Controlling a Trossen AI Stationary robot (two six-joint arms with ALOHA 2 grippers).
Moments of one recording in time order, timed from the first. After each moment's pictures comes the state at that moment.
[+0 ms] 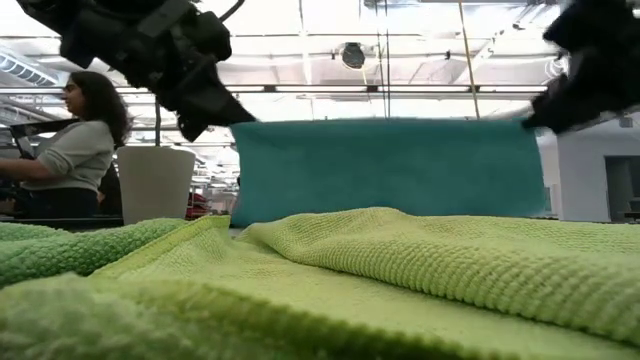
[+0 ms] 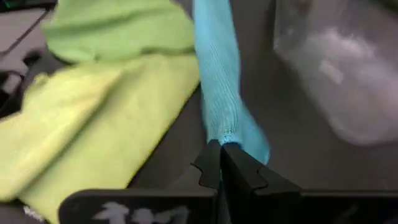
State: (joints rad) left arm -0.14 1.29 0.56 0.20 -0.08 -0.38; right arm 0.58 0.80 0.26 -0.07 0.54 0.49
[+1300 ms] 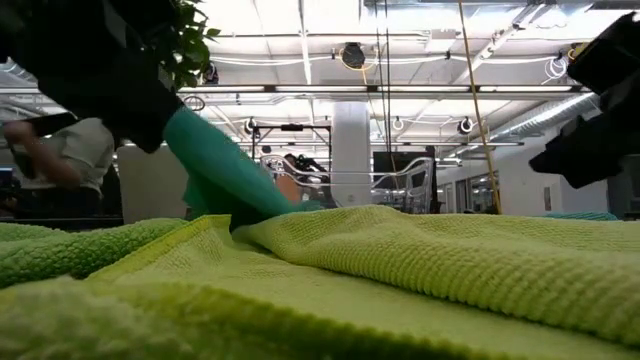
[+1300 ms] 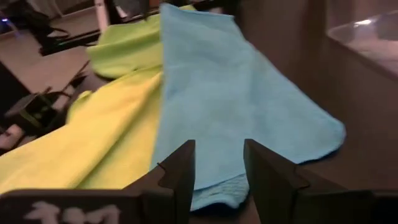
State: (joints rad) left arm -0.53 1.50 0.56 0.42 -0.22 -0.42; right arm 0.71 1.30 0.09 0.77 0.63 0.56
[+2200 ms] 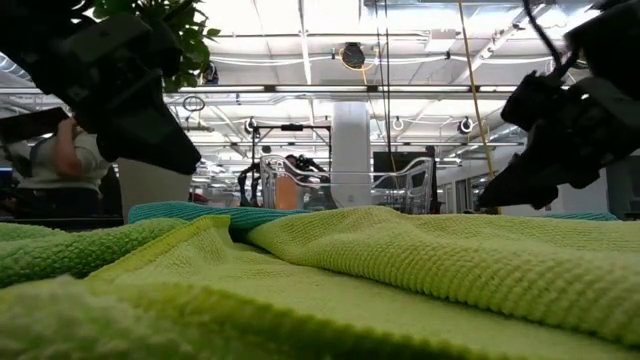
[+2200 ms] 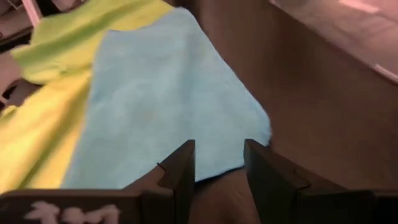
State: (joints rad) left arm -0.49 1.39 0.56 0.02 -0.55 -0.82; right arm 0.32 1.30 0.10 0.69 0.31 0.56
